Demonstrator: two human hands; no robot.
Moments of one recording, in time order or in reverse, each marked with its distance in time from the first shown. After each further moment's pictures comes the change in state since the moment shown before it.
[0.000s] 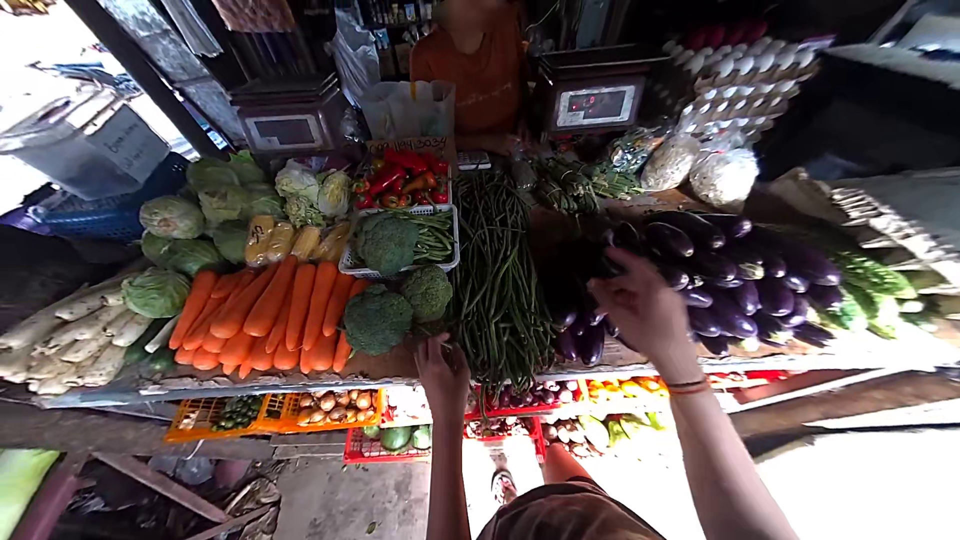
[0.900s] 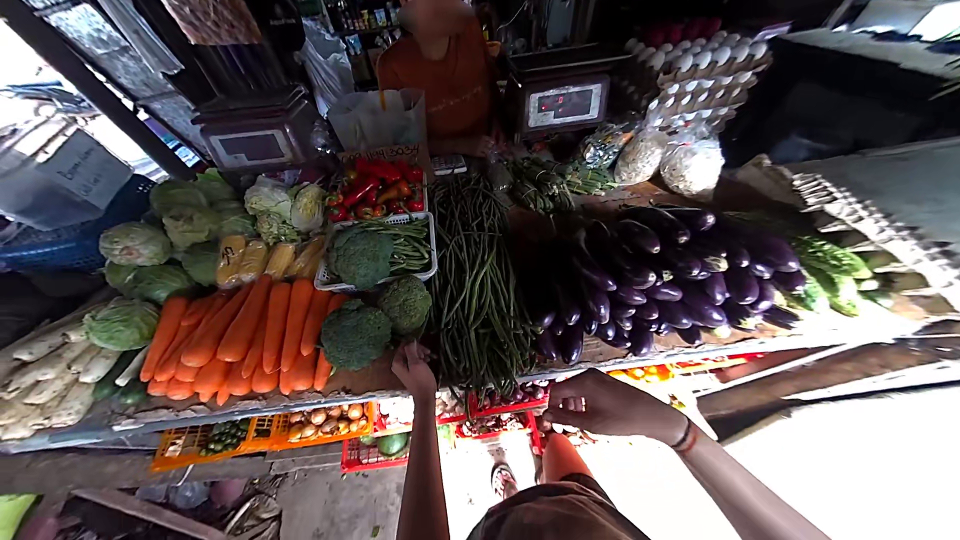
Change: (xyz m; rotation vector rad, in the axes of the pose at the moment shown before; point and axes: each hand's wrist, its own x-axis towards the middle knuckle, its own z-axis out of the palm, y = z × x) left_hand 0.032 -0.038 0.046 -0.732 0.193 -0.309; right_hand -0.068 0.037 0.004 0.189 -1.030 -0.242
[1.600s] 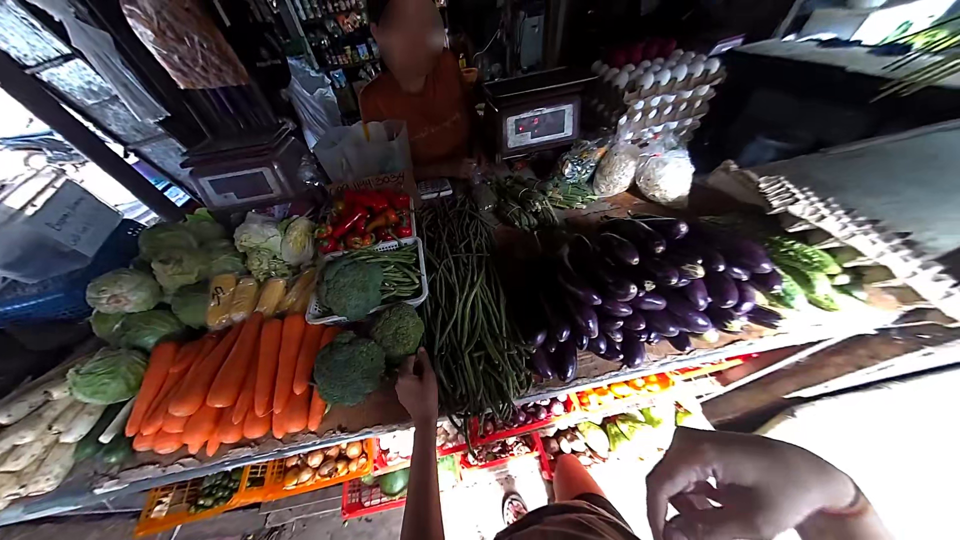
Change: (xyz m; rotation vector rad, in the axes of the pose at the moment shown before) left_hand 0.011 0.000 0.013 0.756 -0.127 0.146; right_hand -0.091 -0.032 -0.046 0.406 -0.285 -0.385
